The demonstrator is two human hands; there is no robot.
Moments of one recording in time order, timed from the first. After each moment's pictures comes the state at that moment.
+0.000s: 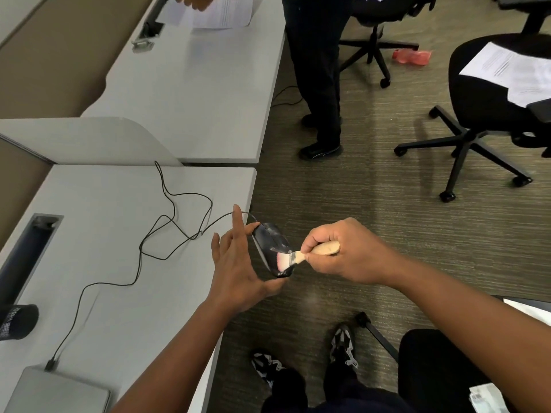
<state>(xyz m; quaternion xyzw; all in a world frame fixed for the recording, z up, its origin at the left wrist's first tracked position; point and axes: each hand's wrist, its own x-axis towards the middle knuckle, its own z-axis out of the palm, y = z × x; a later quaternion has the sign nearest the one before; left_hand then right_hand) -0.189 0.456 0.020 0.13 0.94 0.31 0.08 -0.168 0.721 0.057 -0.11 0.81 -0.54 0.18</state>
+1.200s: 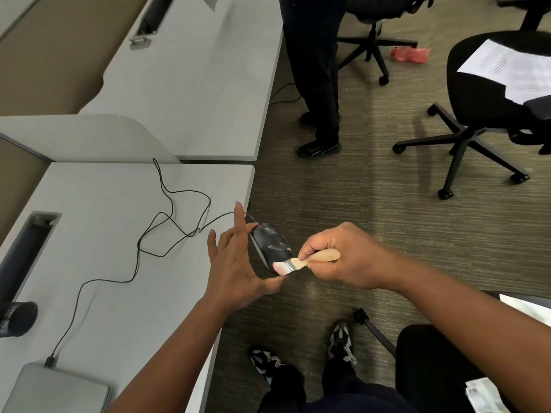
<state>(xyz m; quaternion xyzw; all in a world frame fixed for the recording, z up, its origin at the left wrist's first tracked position) -0.187 0.454 0.021 0.14 0.96 0.24 0.07 -0.157 0.721 0.064 -0.13 0.82 -0.51 0.20</state>
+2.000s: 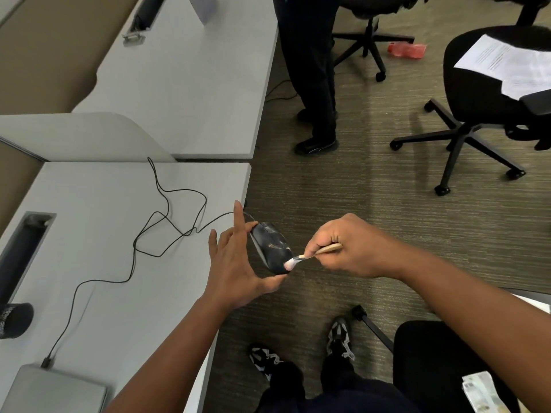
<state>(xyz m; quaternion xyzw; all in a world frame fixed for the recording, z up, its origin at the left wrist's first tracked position) -0.188 0.457 0.019 0.16 0.95 0.27 0.09 -0.168 0.736 0.058 -0.15 0.86 -0.45 0.20</state>
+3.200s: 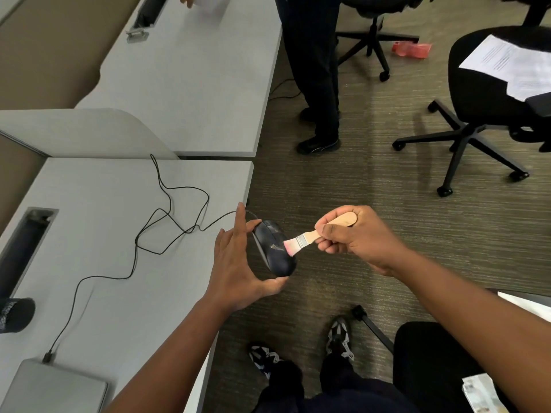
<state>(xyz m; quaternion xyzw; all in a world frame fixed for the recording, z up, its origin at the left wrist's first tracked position) -0.183 0.451 0.014 0.18 0.93 0.31 0.08 -0.171 0.733 0.046 0.15 0.63 -0.73 0.20</state>
